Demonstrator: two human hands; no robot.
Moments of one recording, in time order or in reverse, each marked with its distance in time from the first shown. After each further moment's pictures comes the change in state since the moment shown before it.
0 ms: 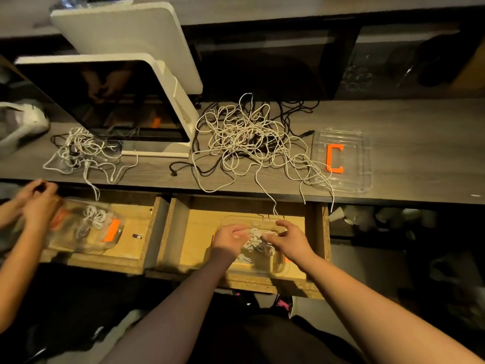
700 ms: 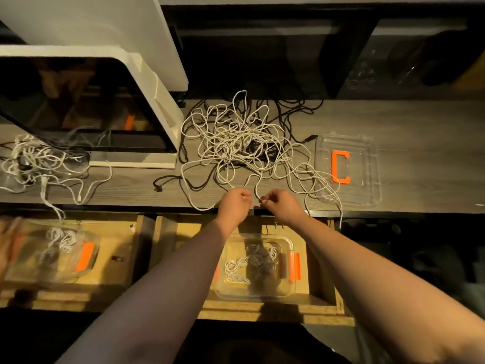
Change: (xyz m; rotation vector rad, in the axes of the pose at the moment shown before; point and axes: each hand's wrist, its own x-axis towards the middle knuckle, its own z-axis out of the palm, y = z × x) left_hand 0.130 0.069 -0.016 0.161 -0.028 0.126; right_hand 0.112 -0.090 -0.015 -0.322 0.035 -0.082
